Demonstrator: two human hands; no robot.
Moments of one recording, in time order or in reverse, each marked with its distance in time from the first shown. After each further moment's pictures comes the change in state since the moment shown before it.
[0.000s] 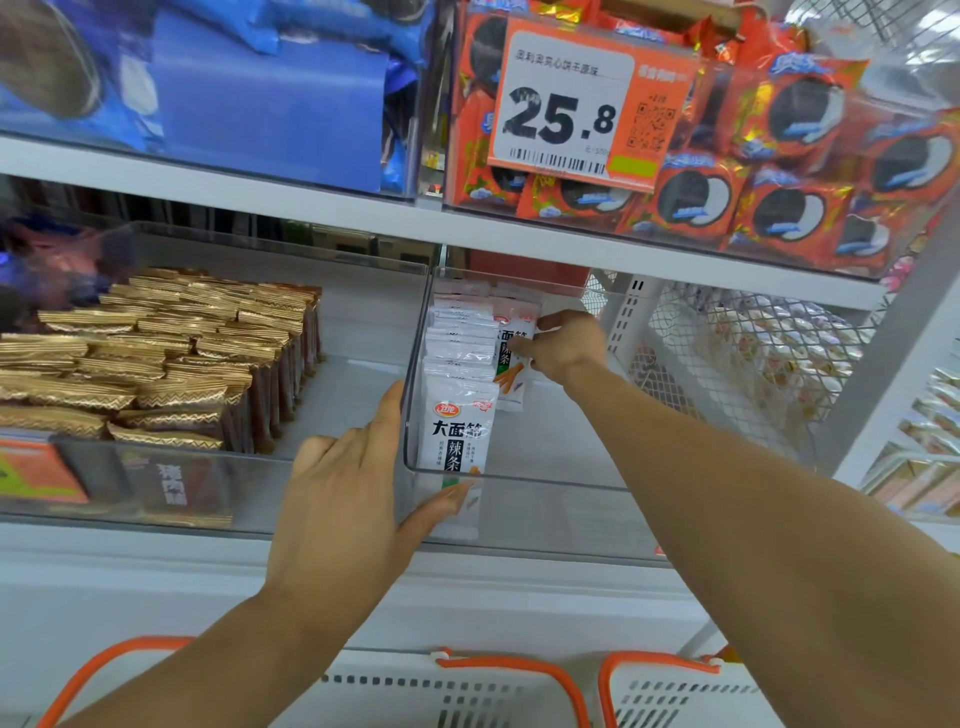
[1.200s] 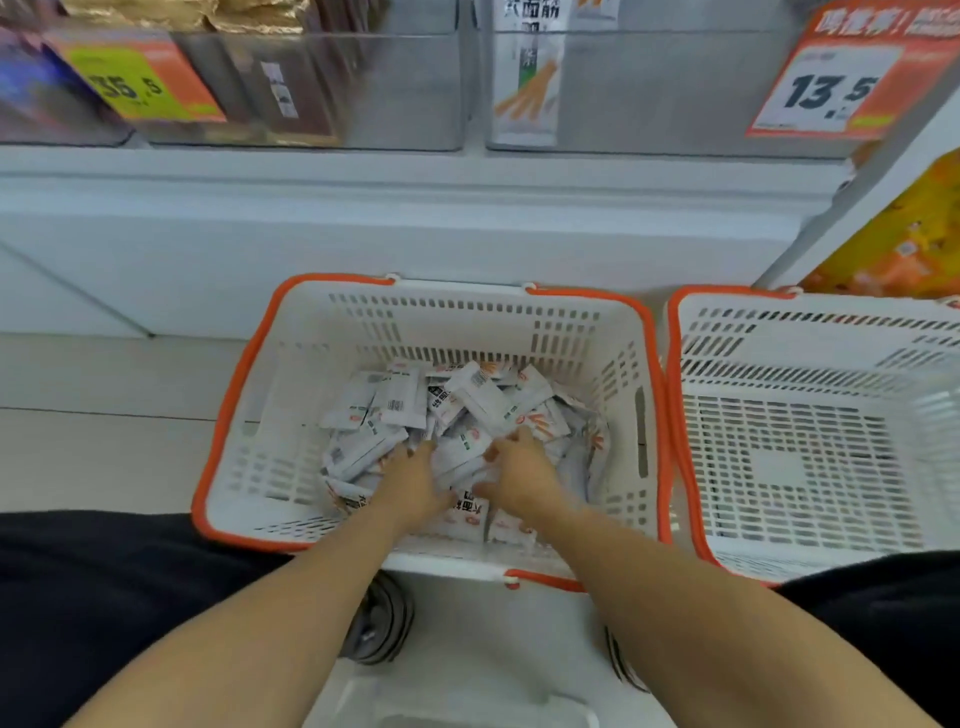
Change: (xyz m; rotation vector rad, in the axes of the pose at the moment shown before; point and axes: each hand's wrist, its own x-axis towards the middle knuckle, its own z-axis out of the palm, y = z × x) left_hand -0.348 -0.054 0.067 -0.068 -1.100 -0.652; right_hand -0.449 0.226 0.141 -0.354 -0.849 0.102
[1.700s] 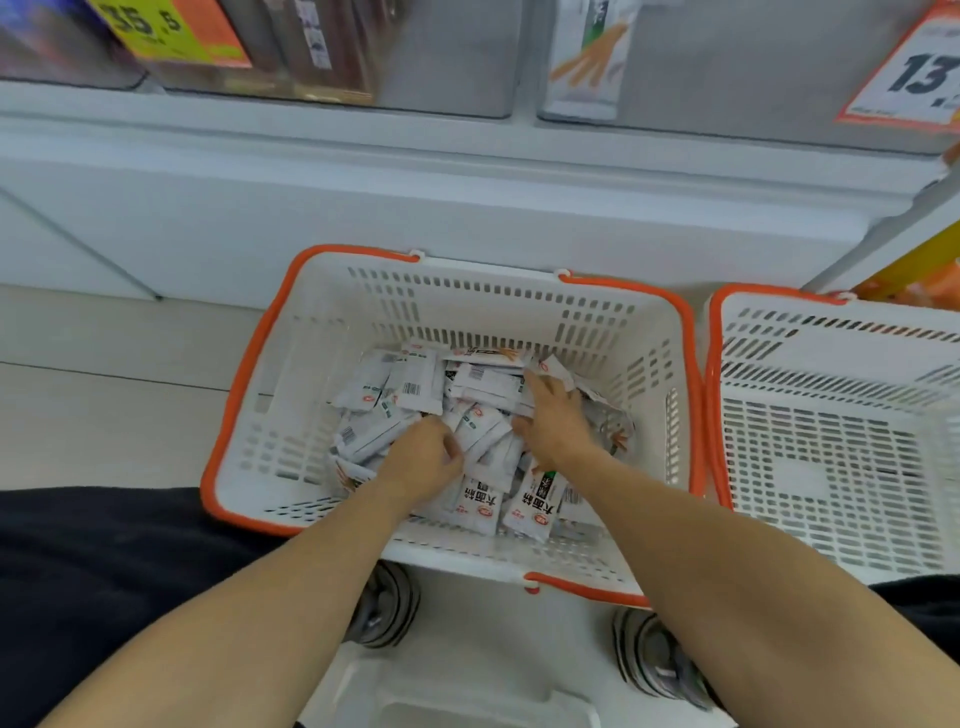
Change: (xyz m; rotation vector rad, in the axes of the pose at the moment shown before) left_hand 0.015 -0.006 -0.012 -0.069 0.139 0.185; right_hand 0.047 0.010 -0.030 -0.099 0.084 -0.011
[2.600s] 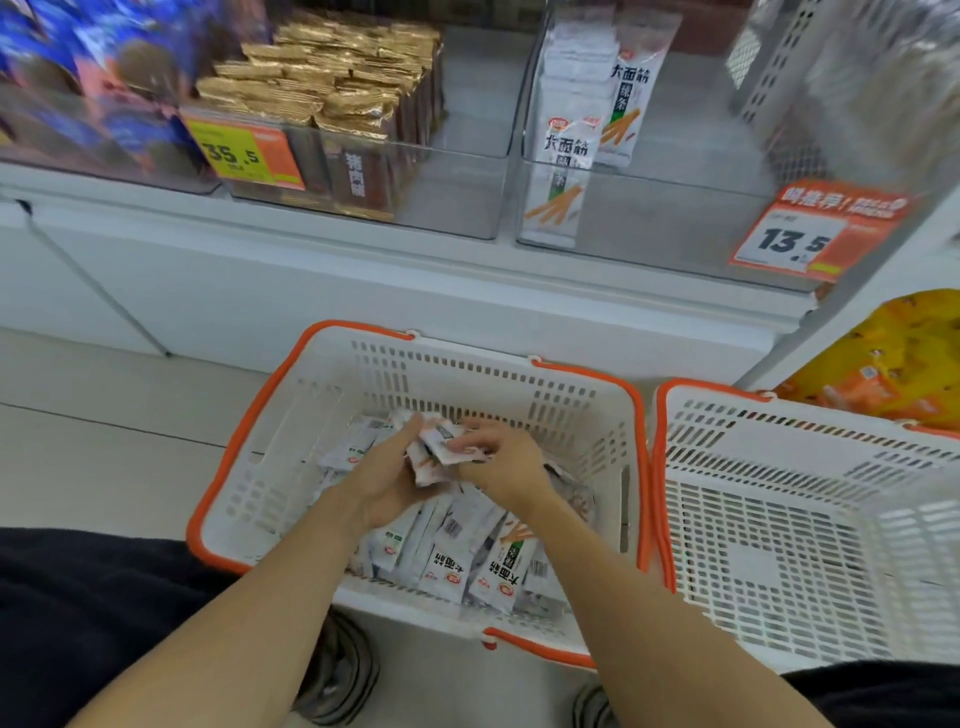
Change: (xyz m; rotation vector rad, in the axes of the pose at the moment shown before) left_hand -0.007 0.044 -0.066 -1.505 -0.146 -0.349; right_hand -0.049 -0.064 -0.059 0.735 -0.001 -0.209
